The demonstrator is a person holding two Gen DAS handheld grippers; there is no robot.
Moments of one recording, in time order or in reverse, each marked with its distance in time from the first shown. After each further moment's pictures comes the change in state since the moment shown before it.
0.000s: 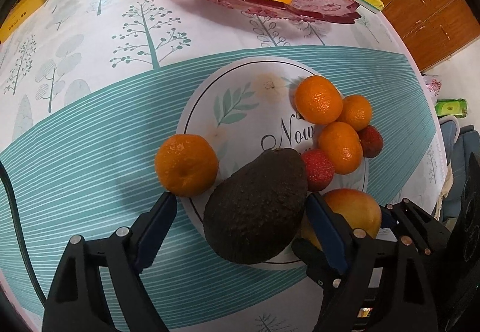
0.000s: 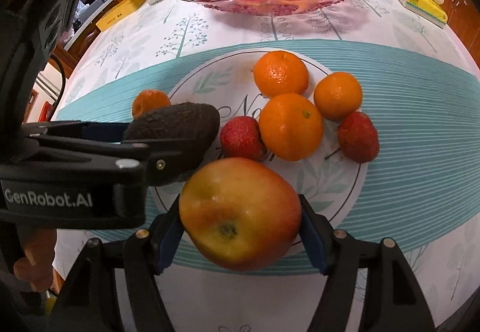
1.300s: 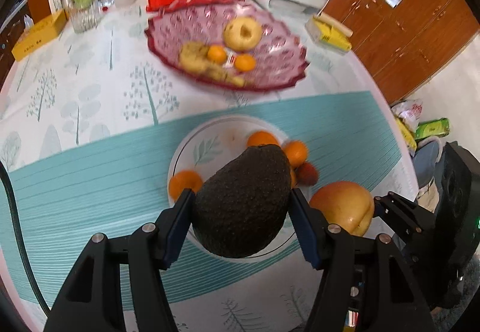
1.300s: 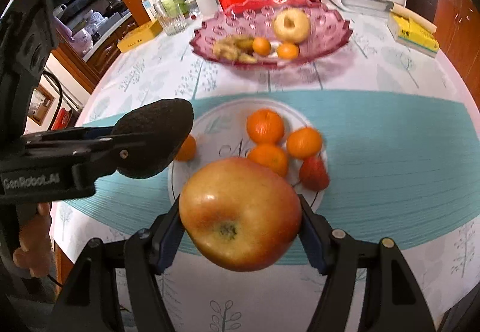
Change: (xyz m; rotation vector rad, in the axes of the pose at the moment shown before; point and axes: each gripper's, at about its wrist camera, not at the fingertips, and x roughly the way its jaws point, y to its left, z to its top) left arm -0.102 -0.027 -0.006 -0.004 -0.198 -0.062; right arm -0.080 -0.018 0.023 -0.045 -0.103 0.060
